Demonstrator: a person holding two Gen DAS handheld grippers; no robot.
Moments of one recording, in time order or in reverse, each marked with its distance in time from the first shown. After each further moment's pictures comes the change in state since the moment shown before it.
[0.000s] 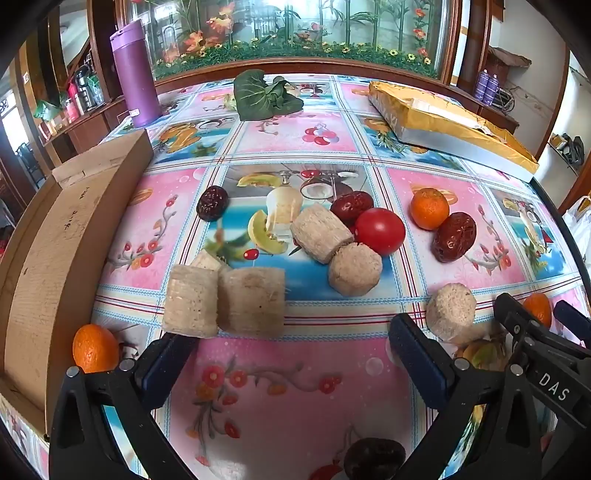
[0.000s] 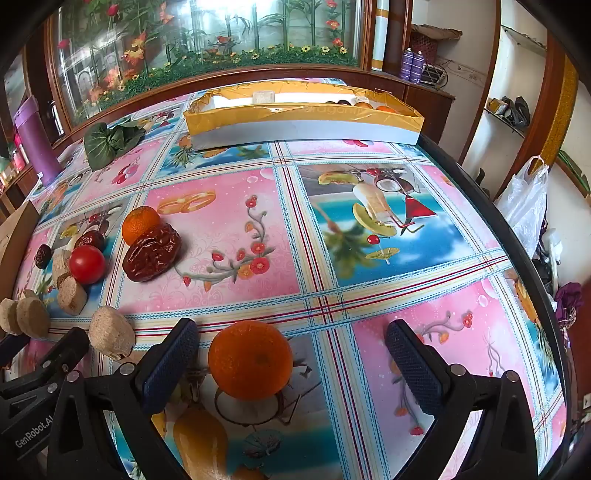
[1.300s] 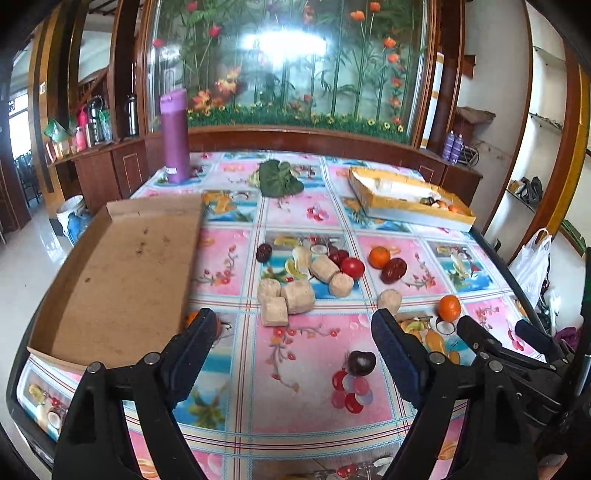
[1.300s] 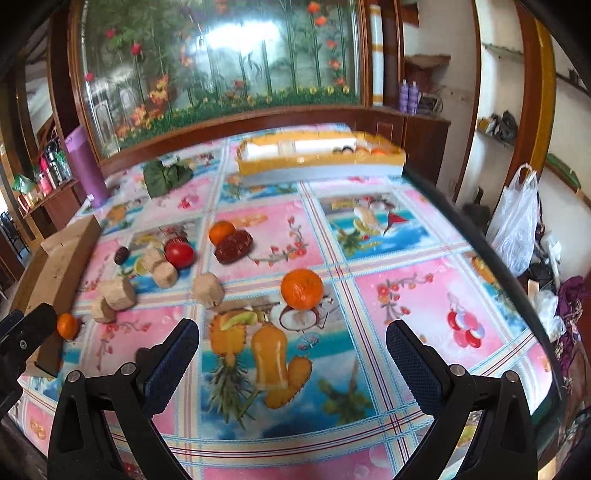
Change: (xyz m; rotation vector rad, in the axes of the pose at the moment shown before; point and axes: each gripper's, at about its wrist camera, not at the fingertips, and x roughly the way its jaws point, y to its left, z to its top) left arm -0.146 0.051 -0.037 -0.020 -0.275 -0.095; right arm -0.112 0.017 -0.049 0.032 -0.196 0.063
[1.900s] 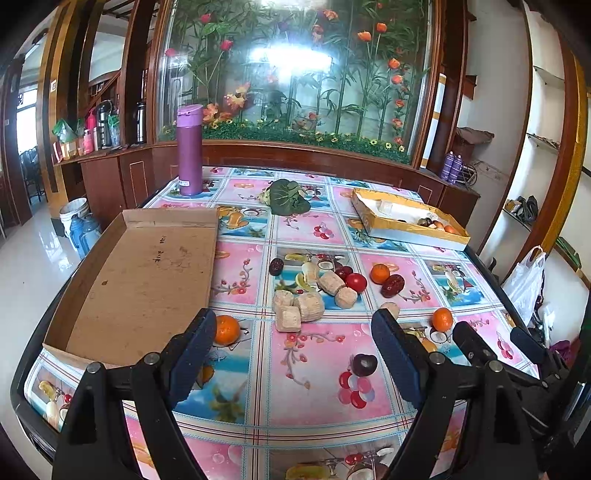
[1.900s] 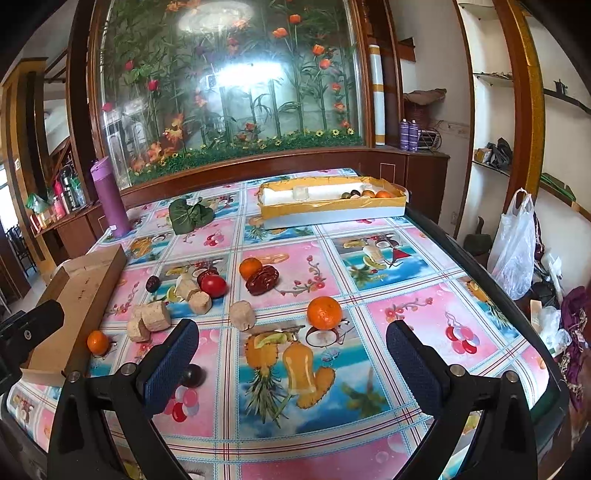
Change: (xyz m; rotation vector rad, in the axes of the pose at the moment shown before) left arm -0.023 0.020 -0.006 -0.039 -0.052 -0.015; right arm -0.037 0.019 -0.010 -0.009 -0.149 0.031
